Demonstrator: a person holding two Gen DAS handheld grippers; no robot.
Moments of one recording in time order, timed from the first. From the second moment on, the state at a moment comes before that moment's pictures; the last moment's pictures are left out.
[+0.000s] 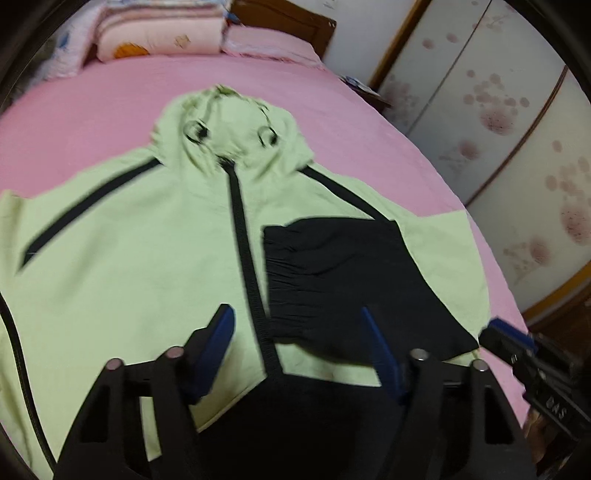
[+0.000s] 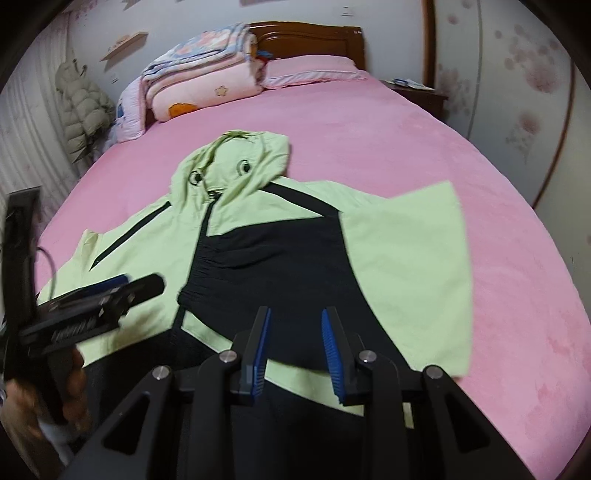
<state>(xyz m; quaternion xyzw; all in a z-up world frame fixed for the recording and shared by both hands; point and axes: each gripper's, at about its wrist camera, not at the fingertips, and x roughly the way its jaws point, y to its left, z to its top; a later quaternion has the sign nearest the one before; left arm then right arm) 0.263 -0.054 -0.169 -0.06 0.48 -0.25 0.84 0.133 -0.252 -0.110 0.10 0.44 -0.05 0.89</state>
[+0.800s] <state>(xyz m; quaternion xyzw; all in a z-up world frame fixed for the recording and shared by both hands) 0.295 -0.094 -0.206 0.00 0.51 -0.25 0.82 0.104 -0.302 -0.152 0.17 0.48 -0.07 0.86</state>
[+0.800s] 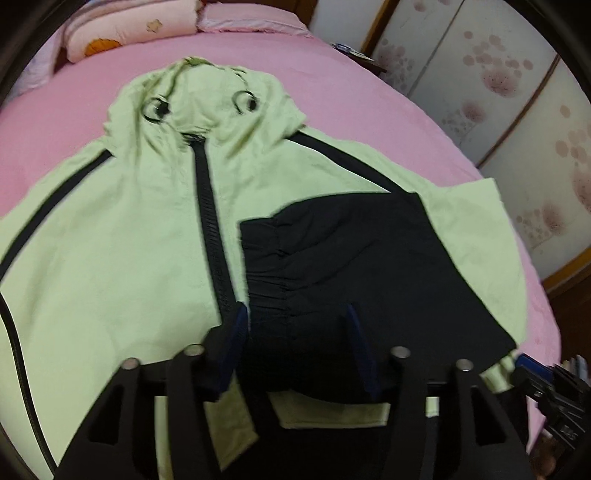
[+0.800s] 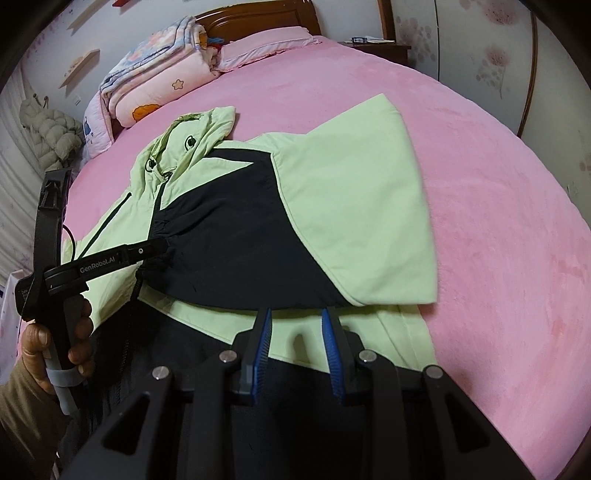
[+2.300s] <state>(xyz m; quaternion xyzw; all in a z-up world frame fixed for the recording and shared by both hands) 0.318 0.011 -0.085 -0.06 0.40 -0.12 0.90 0.177 -0.327 -0.173 0.08 0.45 -0.16 0.87</state>
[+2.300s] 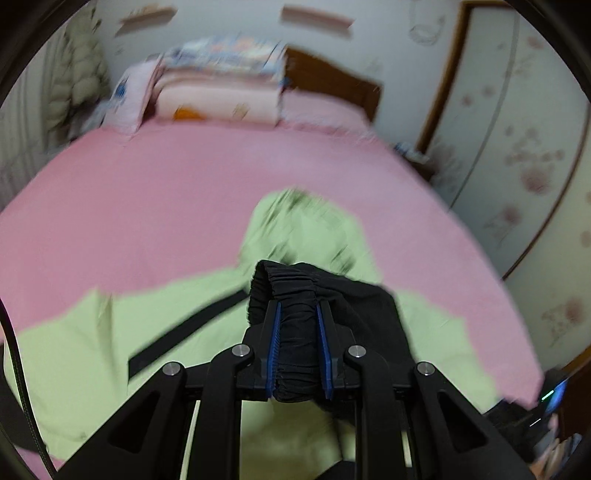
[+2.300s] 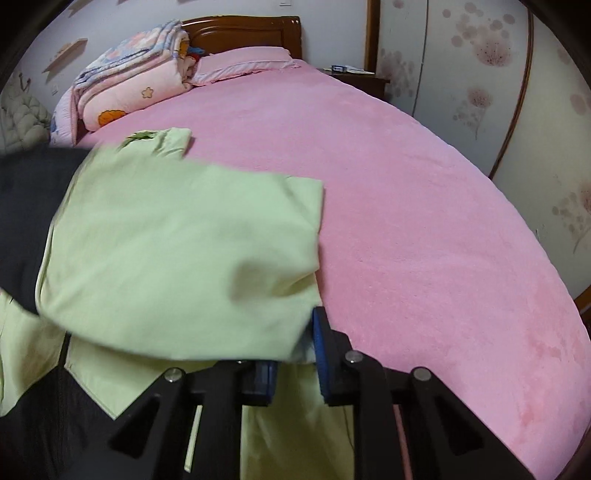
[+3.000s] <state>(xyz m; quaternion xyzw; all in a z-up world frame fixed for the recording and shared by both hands) 0.329 0.029 -0.180 -0.05 0.46 -0.11 0.88 0.188 -0.334 -0.118 0.10 0.47 -0.10 0.87</state>
